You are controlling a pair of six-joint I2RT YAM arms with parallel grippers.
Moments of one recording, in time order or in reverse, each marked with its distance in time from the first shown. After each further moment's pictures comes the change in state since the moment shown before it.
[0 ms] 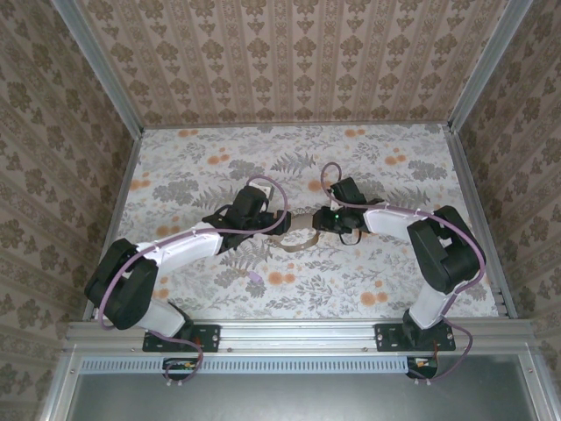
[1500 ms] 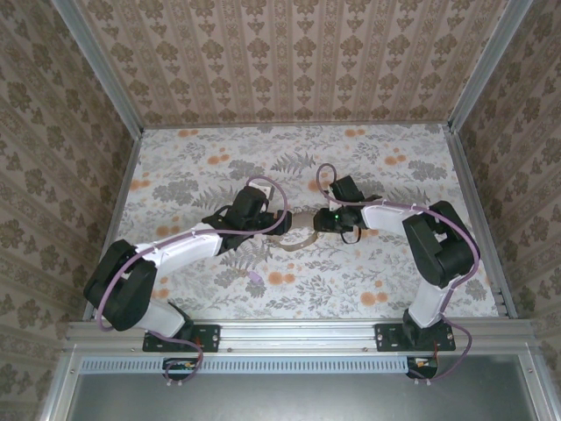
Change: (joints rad) left arm -0.005 -0.008 -0.003 0.005 0.003 -0.012; right arm -0.011 0.053 0.031 -0.024 -0.026 -0.123
